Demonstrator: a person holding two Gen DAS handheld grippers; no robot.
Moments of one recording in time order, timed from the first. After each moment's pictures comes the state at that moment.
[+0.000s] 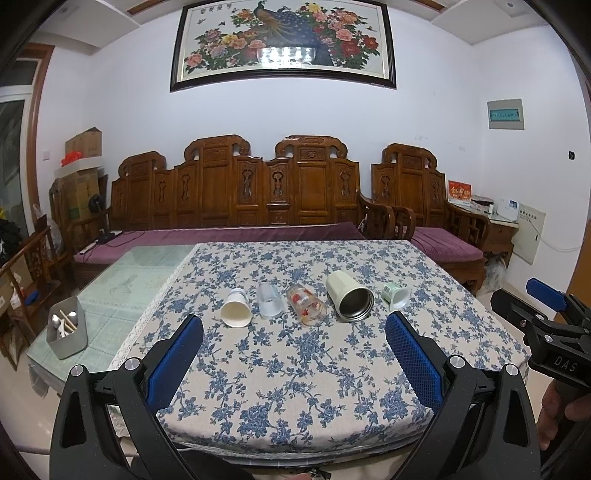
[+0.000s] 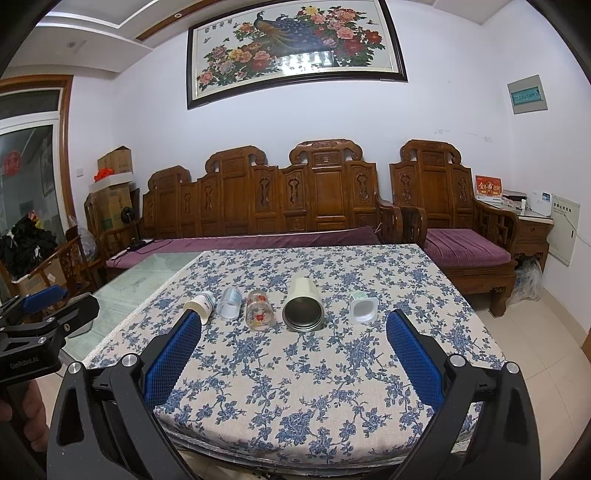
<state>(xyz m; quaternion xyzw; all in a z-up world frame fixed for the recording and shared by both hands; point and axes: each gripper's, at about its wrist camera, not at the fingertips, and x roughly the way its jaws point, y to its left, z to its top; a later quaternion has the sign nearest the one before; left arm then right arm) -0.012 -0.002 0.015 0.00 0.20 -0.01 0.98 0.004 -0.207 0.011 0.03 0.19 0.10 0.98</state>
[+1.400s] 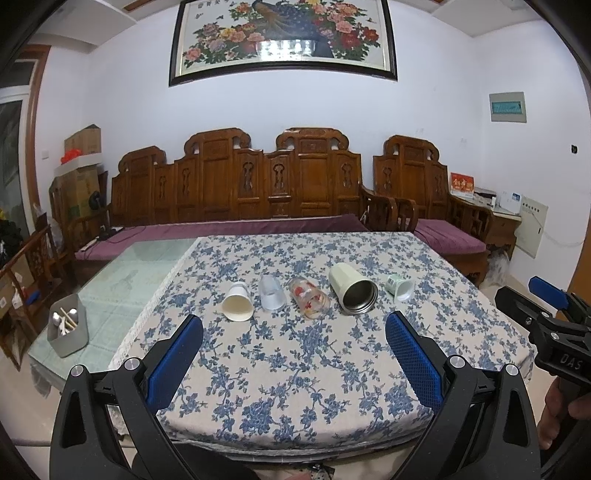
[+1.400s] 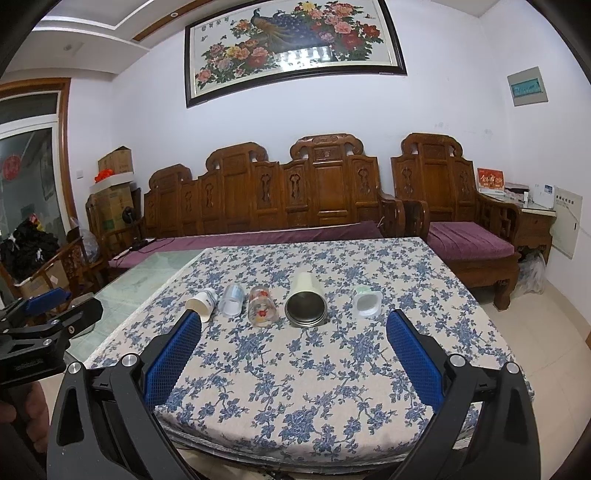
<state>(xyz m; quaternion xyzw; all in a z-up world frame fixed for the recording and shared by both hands) -0.004 -0.002 0.005 0.01 0.22 -0.01 0.98 0.012 -0.208 0.001 0.04 0.20 0.11 0.97</state>
